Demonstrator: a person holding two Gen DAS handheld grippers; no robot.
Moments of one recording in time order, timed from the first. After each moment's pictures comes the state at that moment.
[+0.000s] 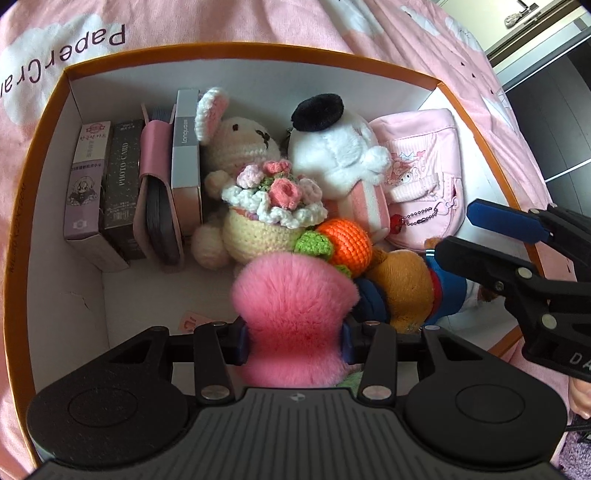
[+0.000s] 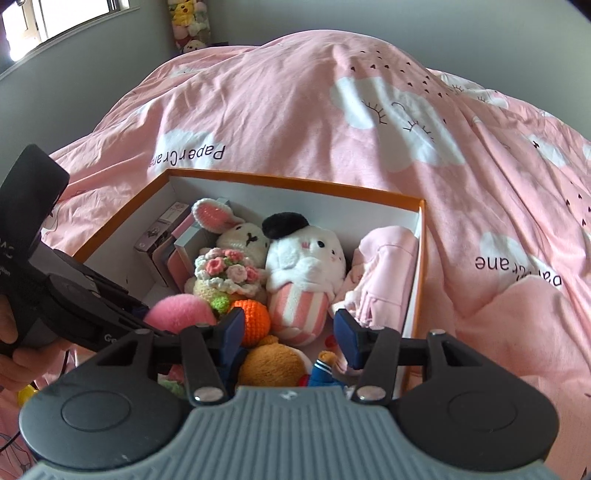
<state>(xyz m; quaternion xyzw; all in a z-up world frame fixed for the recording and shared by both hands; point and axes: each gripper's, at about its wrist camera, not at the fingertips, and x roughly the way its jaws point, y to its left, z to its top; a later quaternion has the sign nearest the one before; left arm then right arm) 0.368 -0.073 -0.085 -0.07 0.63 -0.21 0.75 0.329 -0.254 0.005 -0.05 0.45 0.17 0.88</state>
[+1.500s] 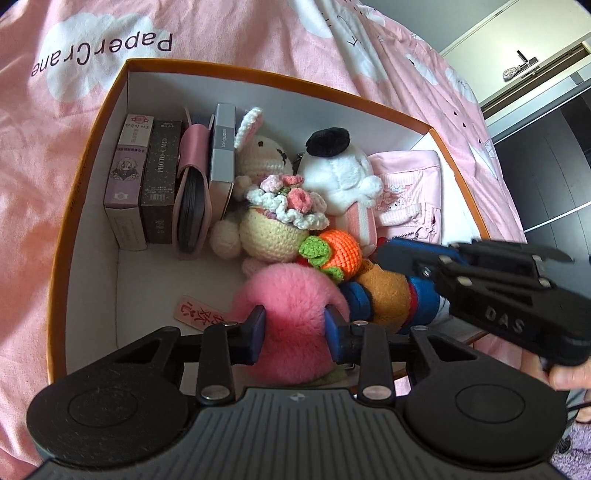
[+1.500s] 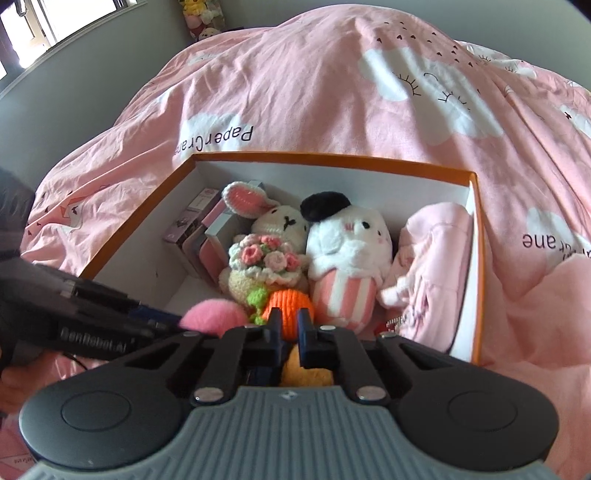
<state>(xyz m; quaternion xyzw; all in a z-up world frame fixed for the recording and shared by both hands) 0.345 -0.042 -0.074 -0.15 0.58 -0.21 0.77 0.349 -0.233 -0.012 -0.02 0.49 0.21 0.85</state>
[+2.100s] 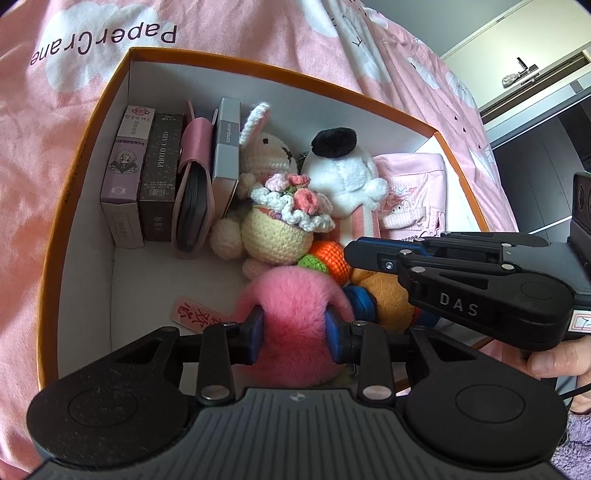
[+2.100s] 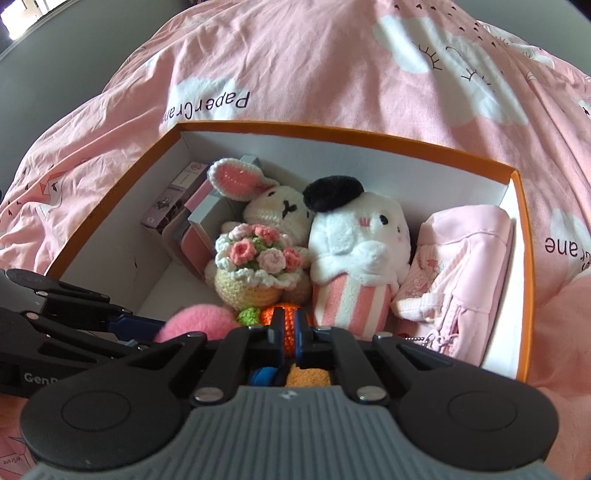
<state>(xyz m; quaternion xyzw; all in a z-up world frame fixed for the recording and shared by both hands) 0.347 -0.038 -0.081 -0.17 0.58 -0.21 0.77 0.366 -0.219 -0.030 -0.04 0.52 0.21 0.83</state>
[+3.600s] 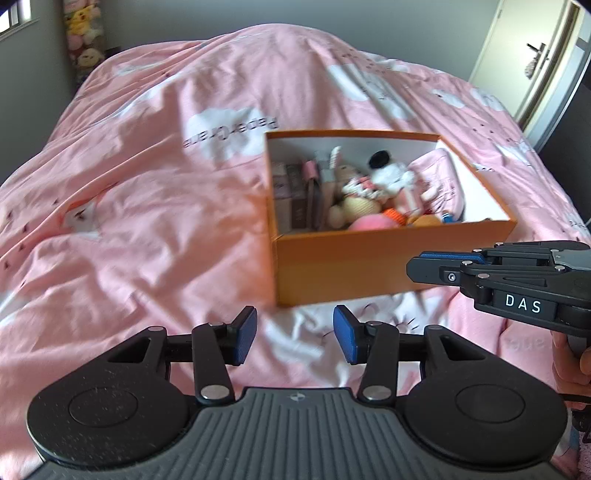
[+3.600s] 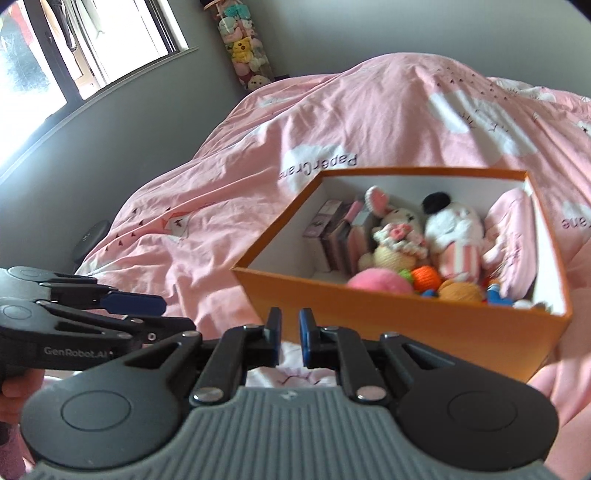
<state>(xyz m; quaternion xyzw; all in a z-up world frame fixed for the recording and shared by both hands) 0.177 0.030 0.026 -0.01 0.48 -0.08 0.87 0.195 -0.173 0.021 0.05 0.41 0.27 0.87</state>
